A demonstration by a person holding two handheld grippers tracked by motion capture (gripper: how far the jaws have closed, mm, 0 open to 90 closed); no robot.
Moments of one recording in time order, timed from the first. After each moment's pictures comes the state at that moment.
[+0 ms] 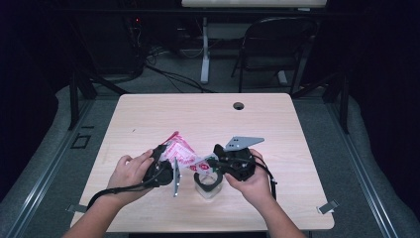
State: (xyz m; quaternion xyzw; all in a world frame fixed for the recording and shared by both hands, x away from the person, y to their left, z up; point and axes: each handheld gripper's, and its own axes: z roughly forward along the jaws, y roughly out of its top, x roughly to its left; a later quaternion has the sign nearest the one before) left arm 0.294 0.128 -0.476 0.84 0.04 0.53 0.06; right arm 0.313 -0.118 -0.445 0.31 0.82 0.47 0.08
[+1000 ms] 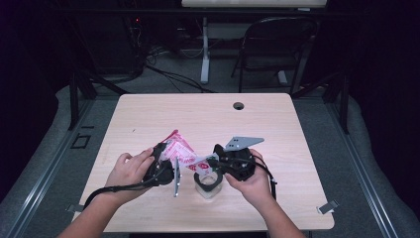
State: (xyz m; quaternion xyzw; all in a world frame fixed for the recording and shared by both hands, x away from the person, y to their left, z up) left arm 0.293 0.125 -0.470 0.84 0.02 0.54 0.04; right arm 0.313 -0.118 -0.447 0.31 0.82 0.47 0.09
